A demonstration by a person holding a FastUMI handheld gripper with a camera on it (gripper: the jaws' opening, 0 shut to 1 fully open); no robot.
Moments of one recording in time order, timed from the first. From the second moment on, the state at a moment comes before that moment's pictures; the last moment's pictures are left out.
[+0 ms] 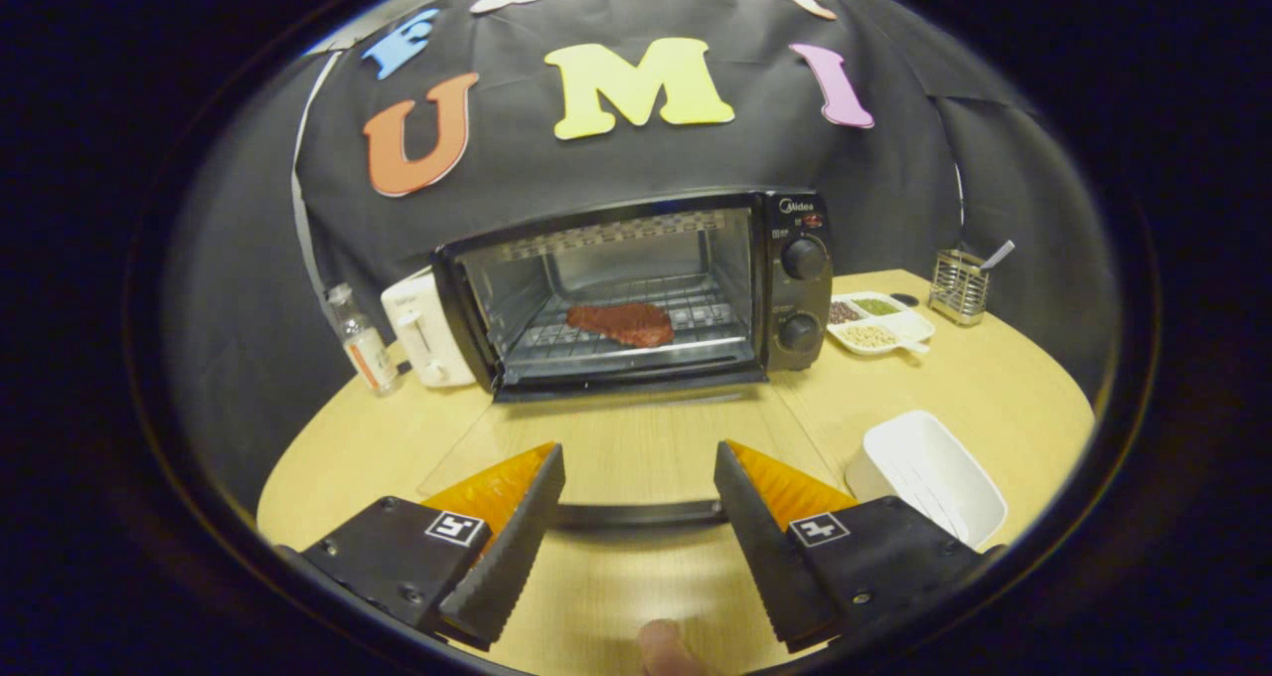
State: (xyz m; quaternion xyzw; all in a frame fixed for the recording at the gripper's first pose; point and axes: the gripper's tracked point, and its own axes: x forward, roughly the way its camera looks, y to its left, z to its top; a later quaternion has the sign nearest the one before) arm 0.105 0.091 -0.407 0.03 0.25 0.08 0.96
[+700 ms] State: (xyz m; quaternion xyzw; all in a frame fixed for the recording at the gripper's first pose) arm 0.078 0.086 -0.470 -0.02 0.35 0.06 0.94
